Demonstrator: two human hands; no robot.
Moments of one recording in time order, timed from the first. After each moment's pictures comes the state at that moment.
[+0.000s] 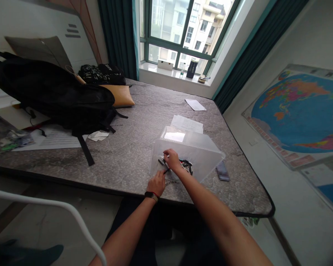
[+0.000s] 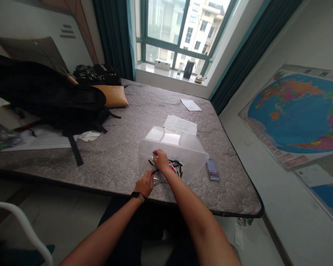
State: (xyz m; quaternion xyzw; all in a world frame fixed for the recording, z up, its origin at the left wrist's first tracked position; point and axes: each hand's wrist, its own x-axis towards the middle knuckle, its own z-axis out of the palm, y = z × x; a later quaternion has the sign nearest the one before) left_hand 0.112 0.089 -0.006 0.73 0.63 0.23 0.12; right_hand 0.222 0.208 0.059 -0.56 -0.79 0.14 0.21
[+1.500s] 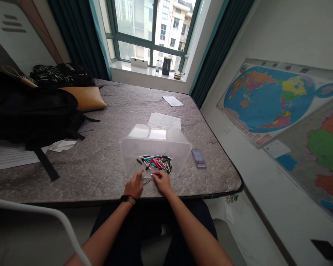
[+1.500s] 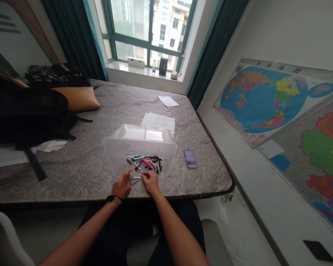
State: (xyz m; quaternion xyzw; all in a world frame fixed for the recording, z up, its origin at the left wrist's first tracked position) left_hand 0.112 0.085 -0.019 0.75 0.62 0.22 0.06; right_hand 0.287 0.091 -0.008 -0.60 -0.57 0.36 0.43
